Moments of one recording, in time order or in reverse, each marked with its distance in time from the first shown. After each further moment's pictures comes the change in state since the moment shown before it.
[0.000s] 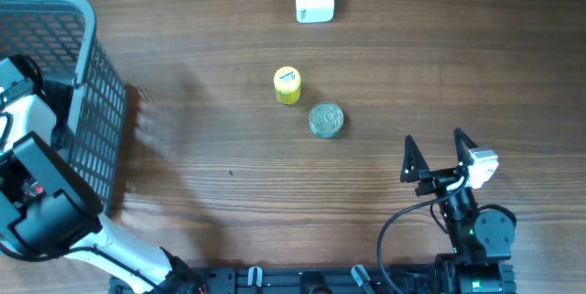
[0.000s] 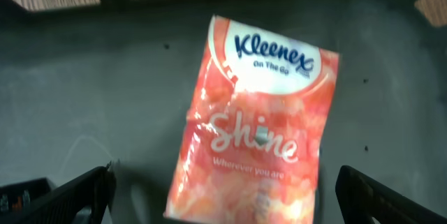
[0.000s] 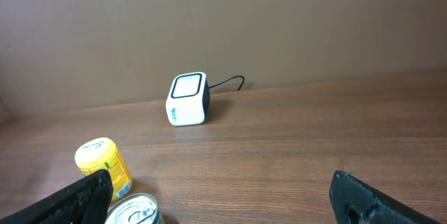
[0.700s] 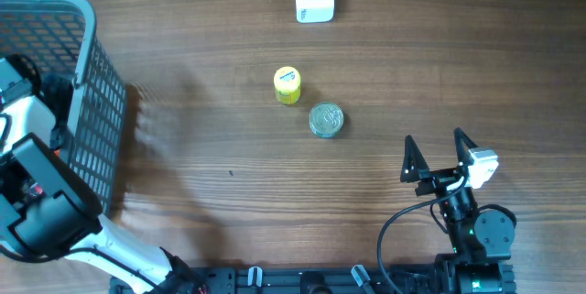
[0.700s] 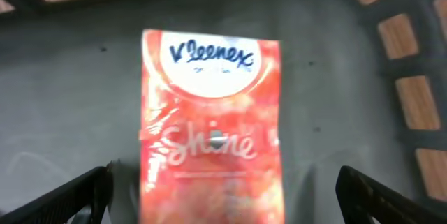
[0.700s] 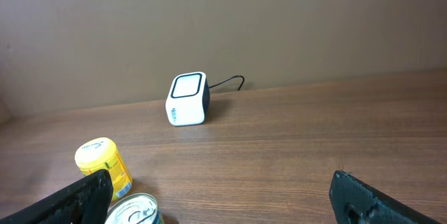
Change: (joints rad) left arm 0.005 -0.004 -0.006 0.047 0.109 0.082; right arm 0.000 0.000 0.000 0.000 0.000 0.000
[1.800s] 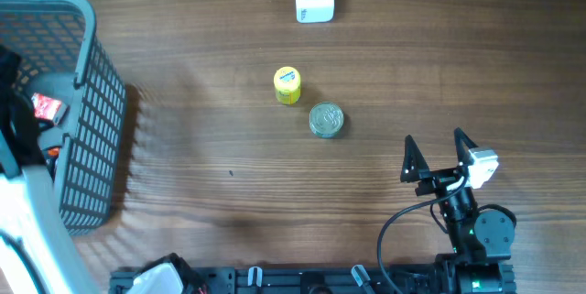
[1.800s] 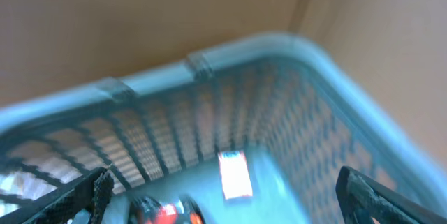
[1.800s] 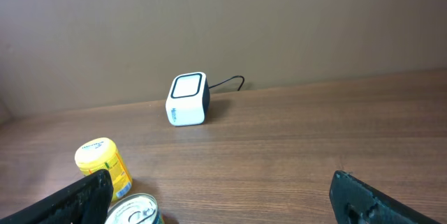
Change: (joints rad) left arm -0.182 -0.686 0.309 -0.499 -0.415 0.230; right arm 0.000 0.000 0.000 0.000 0.000 0.000
